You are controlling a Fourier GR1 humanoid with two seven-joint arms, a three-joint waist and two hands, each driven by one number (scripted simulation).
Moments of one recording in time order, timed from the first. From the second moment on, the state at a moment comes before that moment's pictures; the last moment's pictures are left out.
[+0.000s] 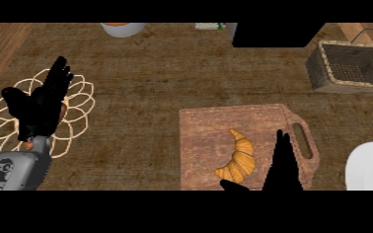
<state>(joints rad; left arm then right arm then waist) -0.20 0.41 -0.06 -1.44 0.20 0.24 0.12 0.24 0.00 0.59 -1.90 1.23 -0.42 1.09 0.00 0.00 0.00</state>
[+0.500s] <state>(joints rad) -0.19 0.37 -0.05 -1.46 0.17 0.24 0.14 0.22 -0.01 0.59 -1.80 1.23 -0.47 1.11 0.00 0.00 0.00</state>
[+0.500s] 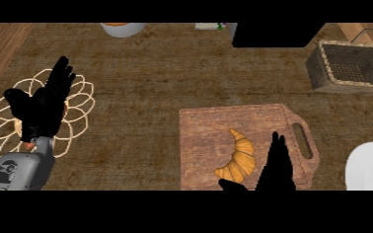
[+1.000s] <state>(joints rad) -0.17 0.35 -0.03 -1.48 0.13 0.22 0.14 0.18 0.00 0.55 -1.70 1.17 -0.51 1.10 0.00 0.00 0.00</state>
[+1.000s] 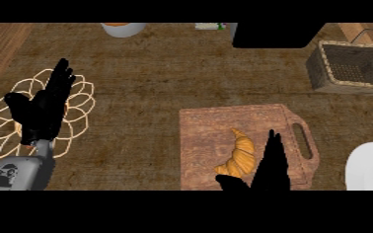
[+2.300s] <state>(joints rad) -0.20 0.31 0.03 -1.47 0.09 0.17 0.16 0.08 -0.03 0.54 -1.53 0.94 -0.57 0.98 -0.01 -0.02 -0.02</state>
